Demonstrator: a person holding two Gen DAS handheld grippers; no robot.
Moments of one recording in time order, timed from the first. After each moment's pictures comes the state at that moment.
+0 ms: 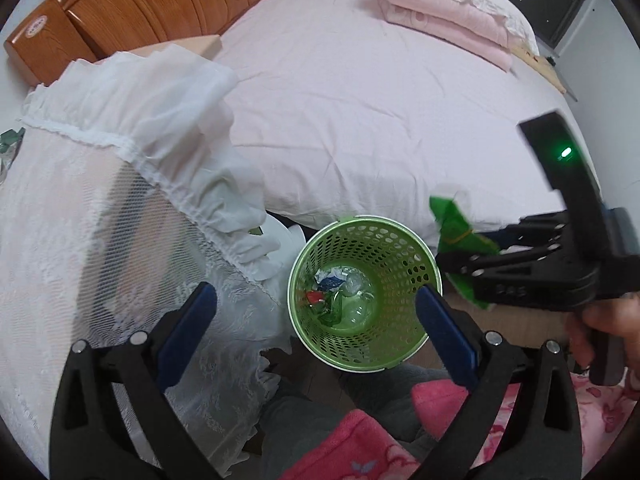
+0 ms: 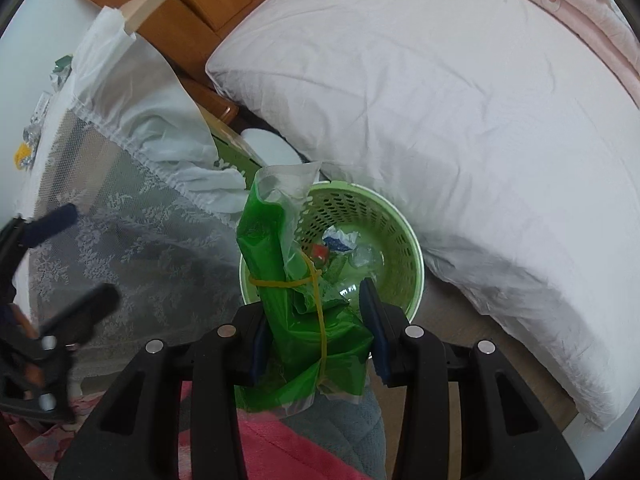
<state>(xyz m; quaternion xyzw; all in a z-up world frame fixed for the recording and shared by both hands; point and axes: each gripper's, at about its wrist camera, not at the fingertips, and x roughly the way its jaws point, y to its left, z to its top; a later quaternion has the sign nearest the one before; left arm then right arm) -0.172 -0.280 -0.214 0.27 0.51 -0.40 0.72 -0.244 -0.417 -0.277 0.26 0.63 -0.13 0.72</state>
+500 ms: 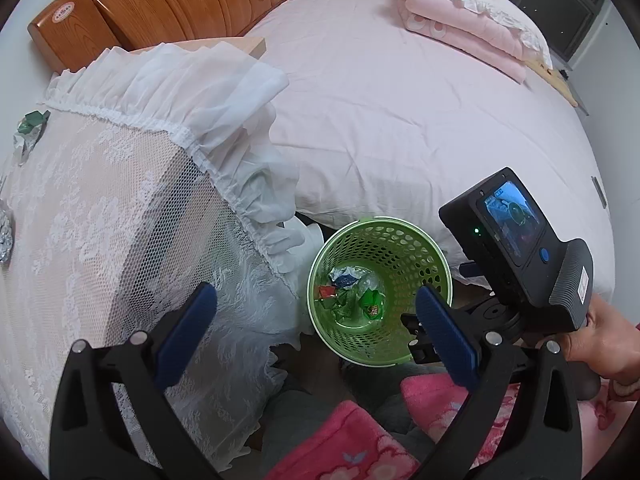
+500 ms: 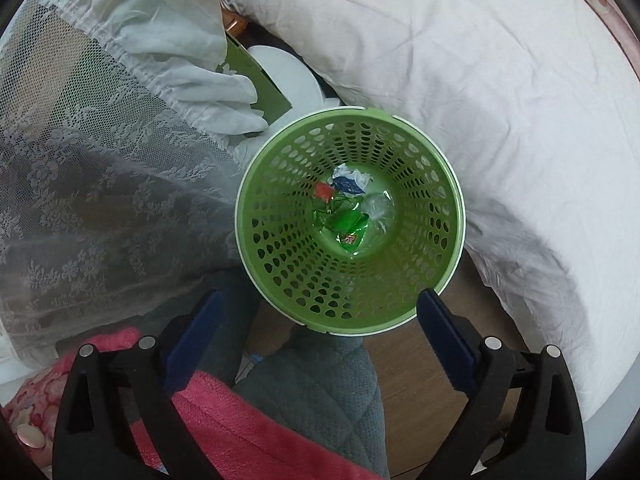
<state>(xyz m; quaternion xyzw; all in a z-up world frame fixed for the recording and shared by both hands) -0.162 -0.262 -0.209 0.26 0.51 -0.37 0.73 -0.221 -0.371 -0.321 0.21 0.71 -0.11 0.66</state>
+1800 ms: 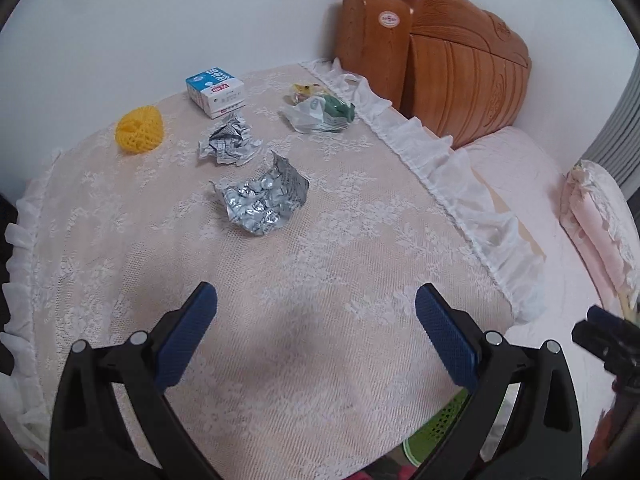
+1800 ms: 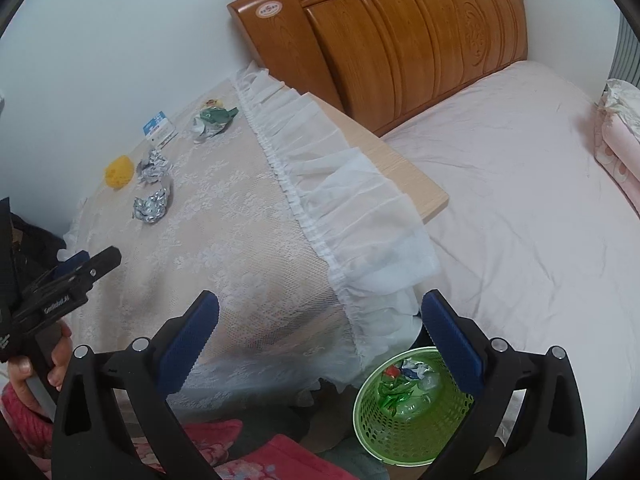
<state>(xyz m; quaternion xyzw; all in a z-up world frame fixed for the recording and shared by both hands) 0.014 -0.052 -0.122 0.01 0.47 -0.11 0.88 -0.066 -0.295 -0.101 0.15 0.50 -0.04 0.85</state>
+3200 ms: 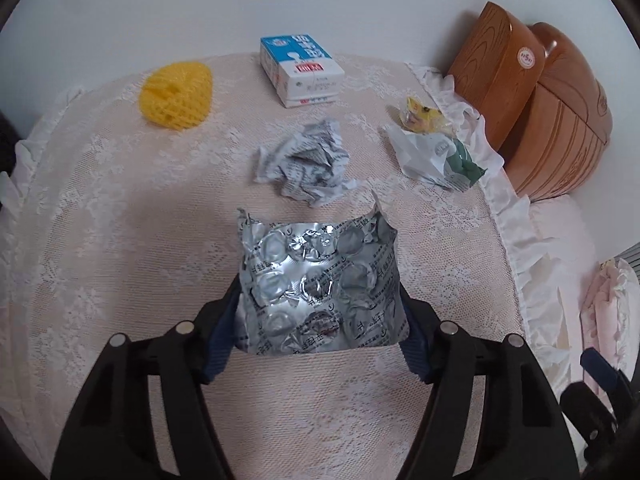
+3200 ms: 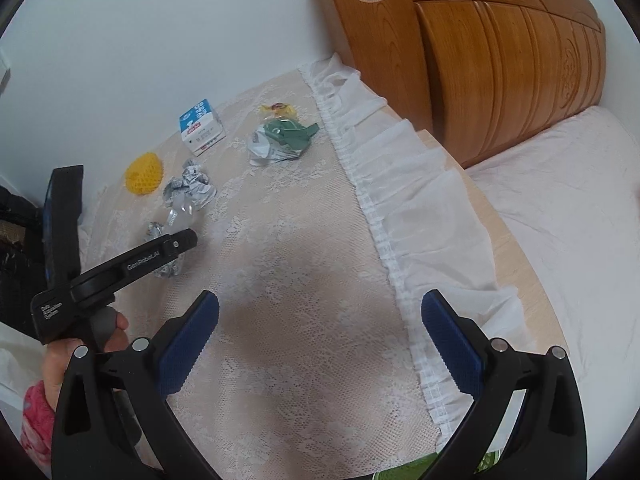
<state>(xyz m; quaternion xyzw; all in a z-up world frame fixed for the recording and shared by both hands) 0.128 -0.004 -0.156 -0.08 0.51 0.01 0.86 0.088 -0.220 -0.114 0.09 0.52 0.06 0.85</state>
